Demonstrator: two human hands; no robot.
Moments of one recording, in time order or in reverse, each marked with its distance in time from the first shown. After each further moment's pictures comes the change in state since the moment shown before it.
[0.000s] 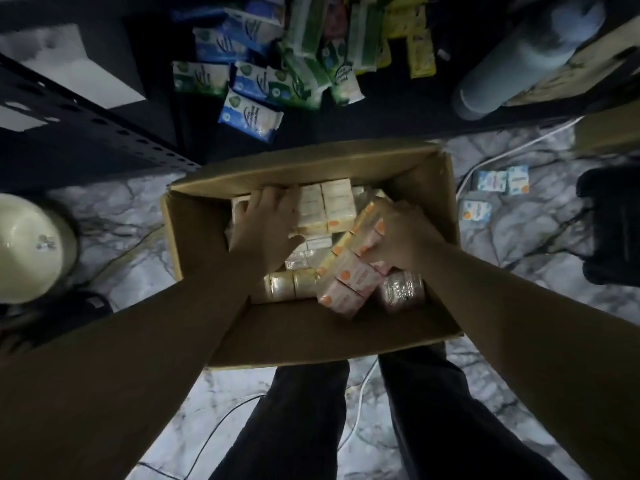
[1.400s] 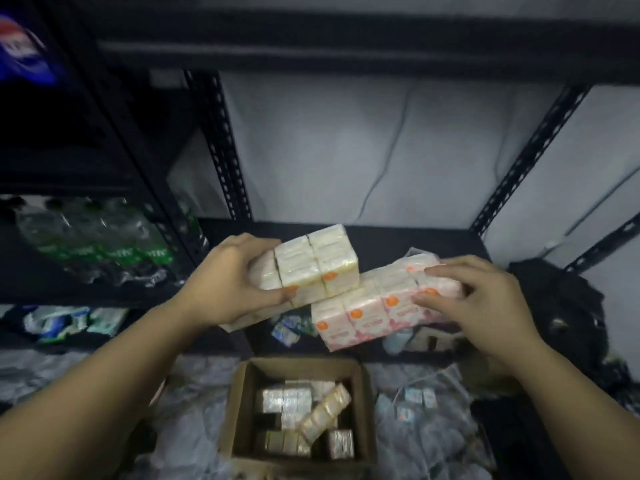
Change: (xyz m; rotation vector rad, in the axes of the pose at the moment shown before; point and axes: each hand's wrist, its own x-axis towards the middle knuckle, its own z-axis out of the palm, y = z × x) left_hand -0.343 0.101 -0.584 -0.398 0.628 0.191; right_hand -0.495 -0.068 -0.434 0.342 0.881 -0.641
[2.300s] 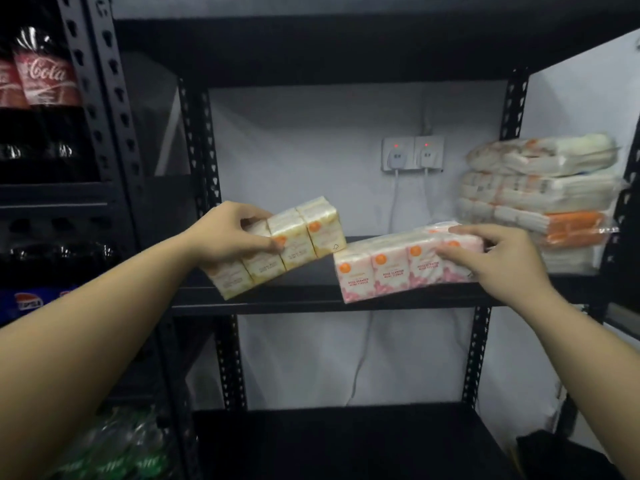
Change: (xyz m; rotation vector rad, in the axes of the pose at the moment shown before) left_hand 0.136 0.162 -0.292 0.042 0.182 0.149; right_hand 0.146 -0.167 -0.224 0.093 0.497 -0.234
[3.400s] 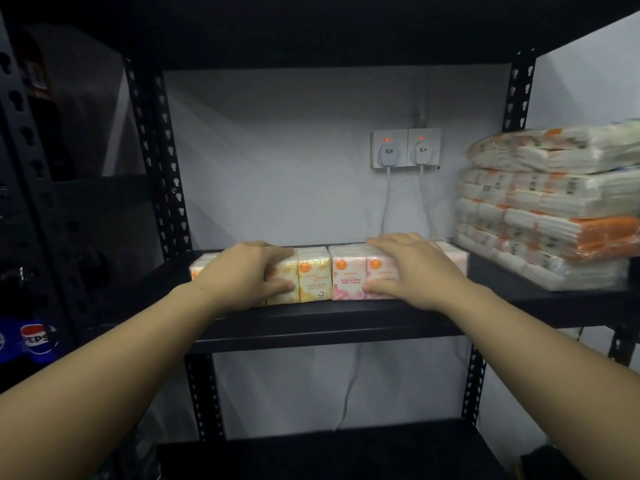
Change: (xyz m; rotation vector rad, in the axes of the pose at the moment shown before) left_hand 0.088 -0.034 0.097 0.485 0.010 0.150; right_hand 0.076 0.026 0.105 -0.629 -0.455 -0.241
